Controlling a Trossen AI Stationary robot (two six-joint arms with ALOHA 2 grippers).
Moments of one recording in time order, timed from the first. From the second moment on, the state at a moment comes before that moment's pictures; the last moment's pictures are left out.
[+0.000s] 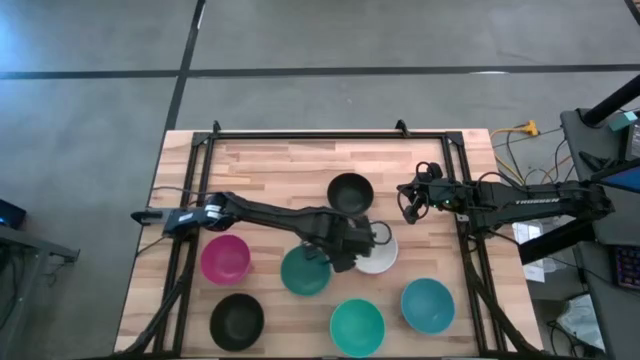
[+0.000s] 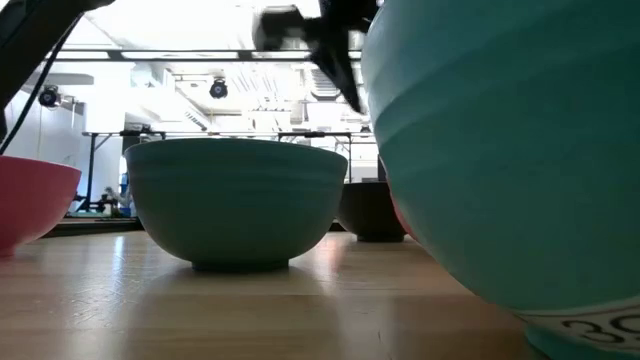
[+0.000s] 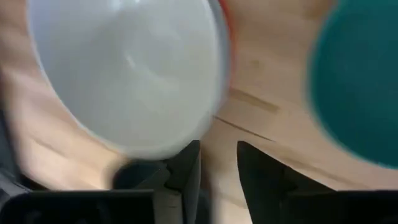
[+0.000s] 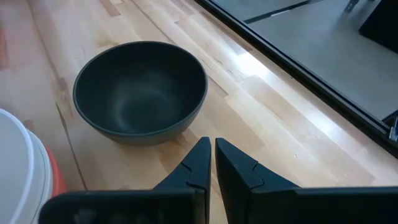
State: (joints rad) left arm -0.20 2.26 2.33 -1.37 -0.26 1.02; right arm -0.05 0.73 0.44 -0.34 0.44 0.25
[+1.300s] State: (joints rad) left arm 0.39 1.23 0.40 0.83 0.39 0.54; right arm -0.14 0.98 0.14 0.94 0.04 -0.12
